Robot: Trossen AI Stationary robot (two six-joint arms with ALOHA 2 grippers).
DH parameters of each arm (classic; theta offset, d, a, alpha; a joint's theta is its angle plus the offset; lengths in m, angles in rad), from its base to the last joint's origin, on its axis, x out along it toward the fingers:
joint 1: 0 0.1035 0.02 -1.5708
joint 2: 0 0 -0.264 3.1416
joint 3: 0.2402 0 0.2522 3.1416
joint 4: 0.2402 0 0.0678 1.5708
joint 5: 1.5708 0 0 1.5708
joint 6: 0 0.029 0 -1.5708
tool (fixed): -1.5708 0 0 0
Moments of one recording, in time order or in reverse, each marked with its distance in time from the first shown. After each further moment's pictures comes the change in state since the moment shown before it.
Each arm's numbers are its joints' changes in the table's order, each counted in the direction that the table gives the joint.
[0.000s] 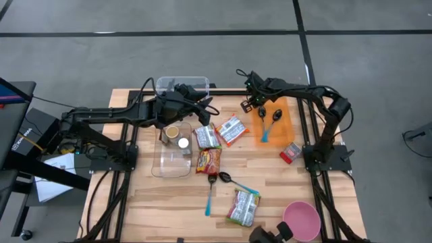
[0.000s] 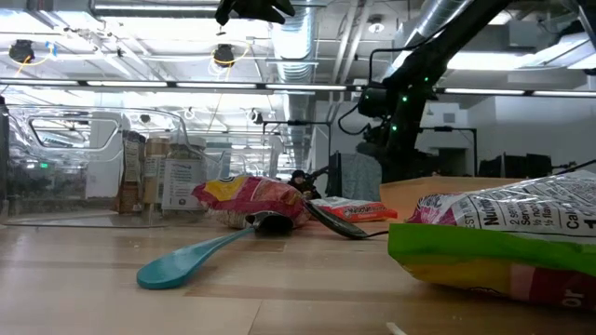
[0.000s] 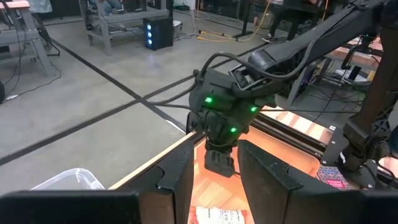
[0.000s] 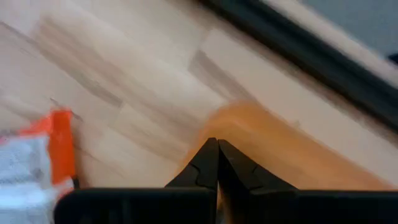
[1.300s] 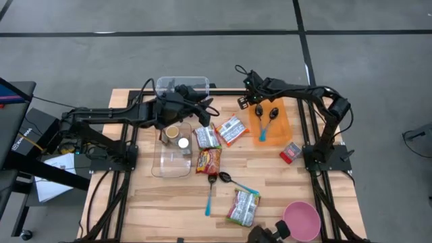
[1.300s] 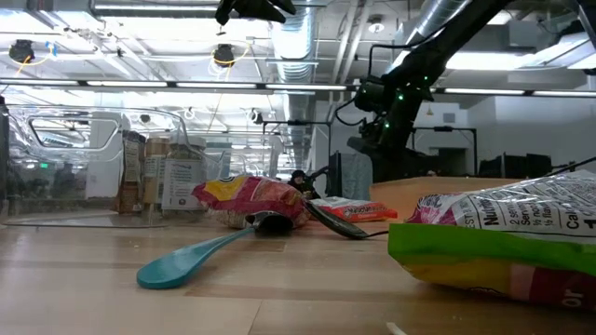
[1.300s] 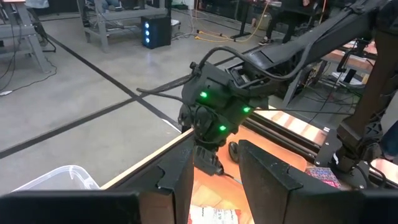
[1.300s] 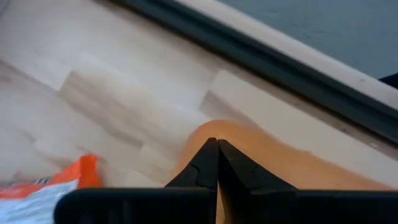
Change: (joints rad) left arm -0.015 0.000 0.000 0.000 0.000 -0.026; right arm 0.011 -0.001 0.000 -0.106 -0.018 0.088
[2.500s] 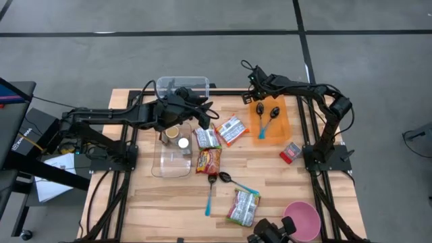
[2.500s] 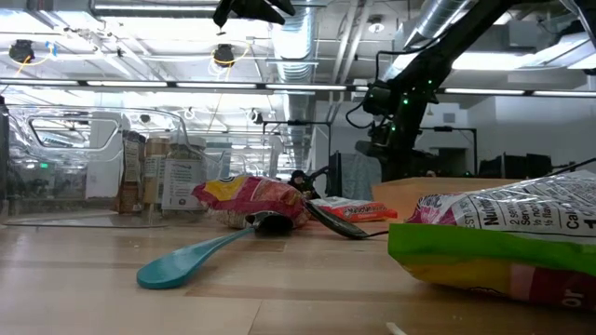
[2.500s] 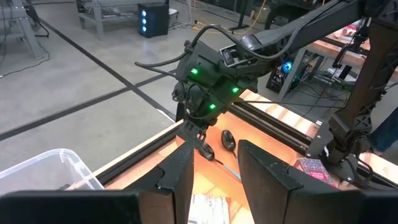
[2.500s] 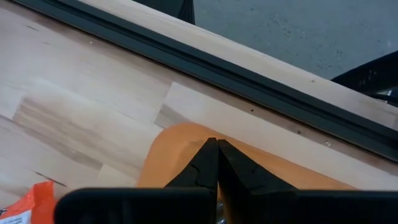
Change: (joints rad) left arm -0.020 0.000 0.000 0.045 0.000 -0.068; right arm -0.071 -0.001 0.000 0.005 -0.017 0.009
